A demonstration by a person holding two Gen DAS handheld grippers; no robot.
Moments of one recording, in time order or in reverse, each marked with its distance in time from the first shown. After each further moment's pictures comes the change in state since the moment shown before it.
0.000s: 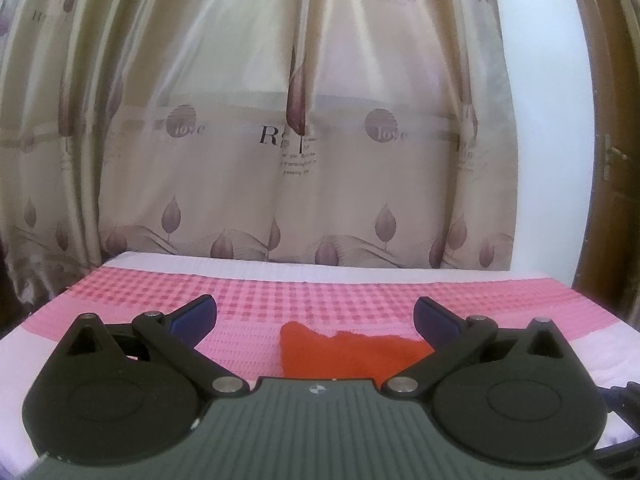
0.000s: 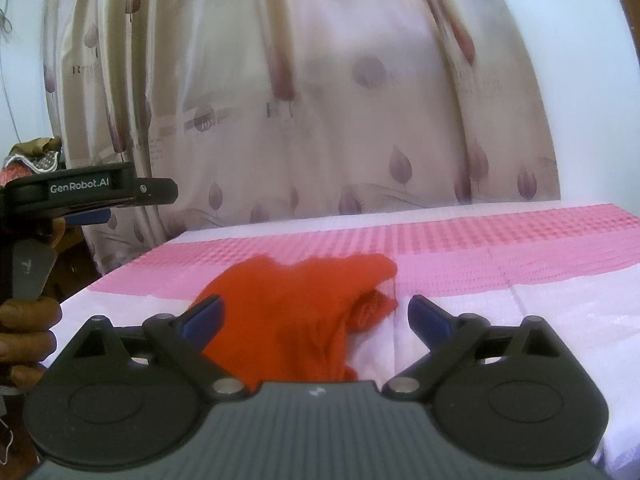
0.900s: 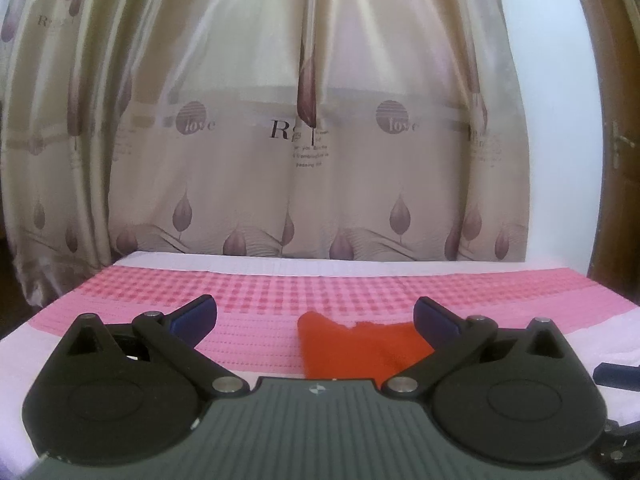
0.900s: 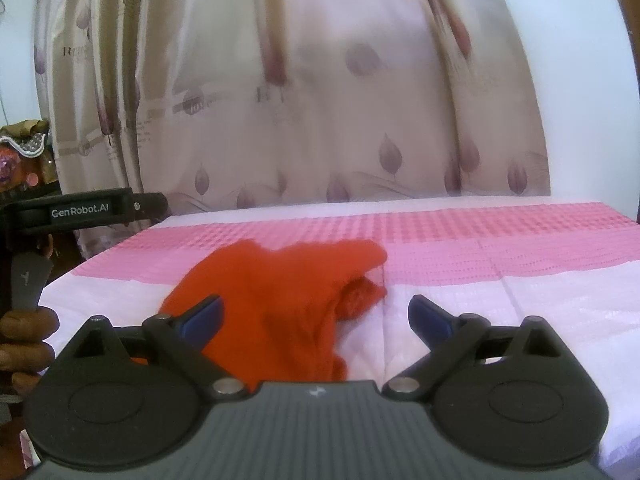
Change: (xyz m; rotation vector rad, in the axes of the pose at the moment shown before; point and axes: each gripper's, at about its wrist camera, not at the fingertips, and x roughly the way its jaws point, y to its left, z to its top) left arm 0.008 0.010 -0.022 0.025 -0.014 0.031; right arm 0.008 0.002 -0.004 -0.030 0.032 -0.052
